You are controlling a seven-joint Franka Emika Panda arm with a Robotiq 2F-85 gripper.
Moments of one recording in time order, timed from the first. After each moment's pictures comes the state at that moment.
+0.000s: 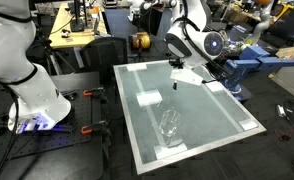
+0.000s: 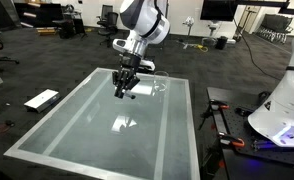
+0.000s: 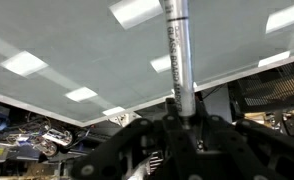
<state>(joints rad) -0.08 0.46 0.00 -1.98 1.03 2.29 -1.97</state>
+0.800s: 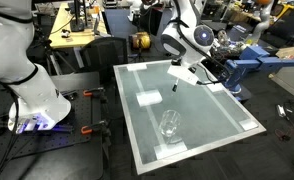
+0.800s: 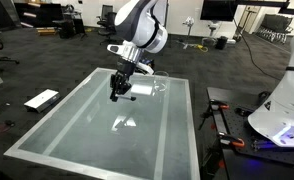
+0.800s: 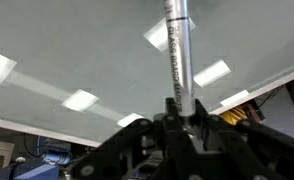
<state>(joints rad) -0.03 0.50 0.03 -1.98 0.98 2.56 -1.65</state>
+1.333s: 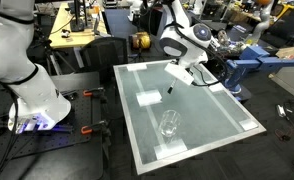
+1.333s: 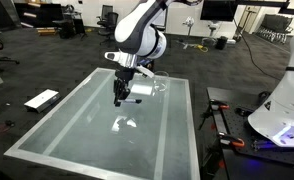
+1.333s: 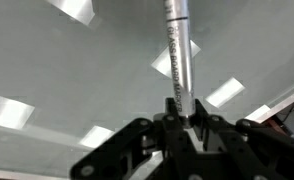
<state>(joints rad) -0.01 0.54 0.04 -1.97 0.73 2.60 -1.29</state>
